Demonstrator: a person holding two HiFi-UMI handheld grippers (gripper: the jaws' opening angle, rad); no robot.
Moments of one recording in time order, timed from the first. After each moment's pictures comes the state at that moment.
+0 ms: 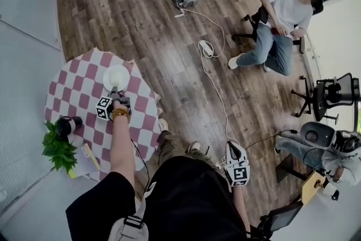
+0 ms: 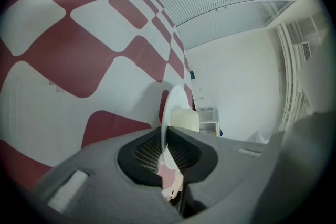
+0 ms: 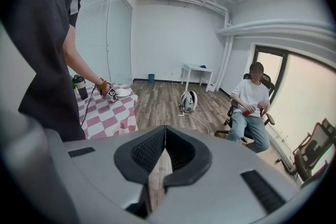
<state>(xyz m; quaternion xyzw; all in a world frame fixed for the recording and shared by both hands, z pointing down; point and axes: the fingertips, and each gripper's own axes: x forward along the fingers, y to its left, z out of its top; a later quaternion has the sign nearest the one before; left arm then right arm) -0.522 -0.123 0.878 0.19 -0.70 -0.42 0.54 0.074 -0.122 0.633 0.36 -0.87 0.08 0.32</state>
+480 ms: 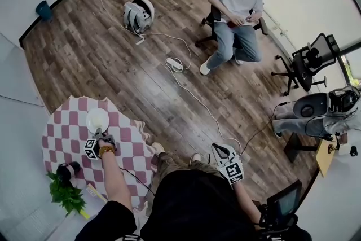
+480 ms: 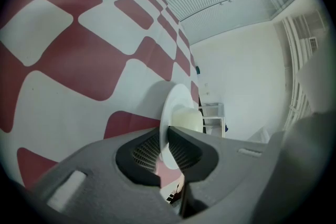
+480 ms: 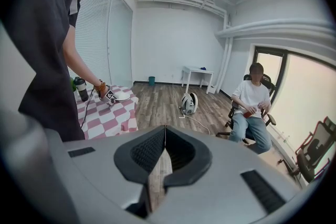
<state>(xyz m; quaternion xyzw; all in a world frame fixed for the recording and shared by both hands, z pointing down) -0.514 -0.103 0.881 0.18 -0.69 -0.40 0.58 0.075 -0.121 0.628 0.36 -0.88 0.08 0.31</state>
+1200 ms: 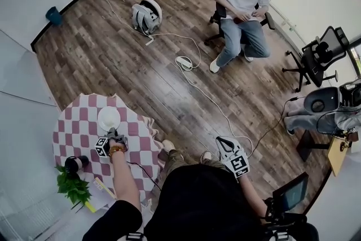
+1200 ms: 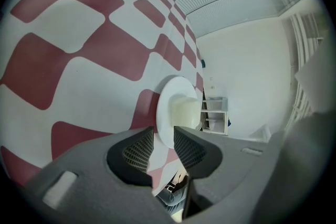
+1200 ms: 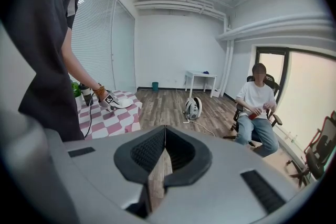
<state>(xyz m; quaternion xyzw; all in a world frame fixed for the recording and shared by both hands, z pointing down) -0.466 -0.082 0.871 0.17 -0.66 -0.39 0.62 0.083 -0.113 0.629 0.35 -0.89 0.08 0.27</state>
